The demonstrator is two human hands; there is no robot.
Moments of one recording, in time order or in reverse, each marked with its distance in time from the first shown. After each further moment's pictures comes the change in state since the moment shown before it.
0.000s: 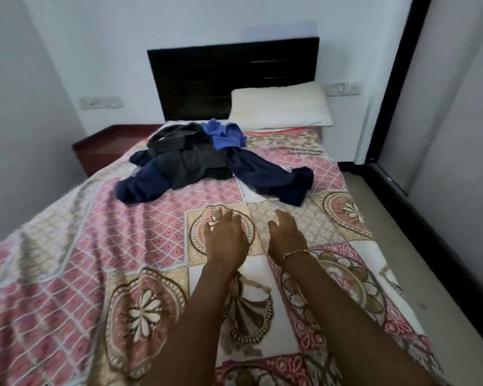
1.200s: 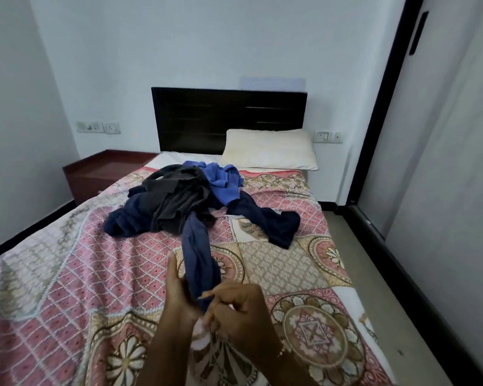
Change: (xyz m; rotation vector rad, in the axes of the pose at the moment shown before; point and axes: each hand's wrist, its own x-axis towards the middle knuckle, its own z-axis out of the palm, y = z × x) left_hand -0.017 -0.033 -0.024 -2.242 -0.118 -0.673; right_hand -0.083 -0.082 -0.075 1.145 0.052 -0.401
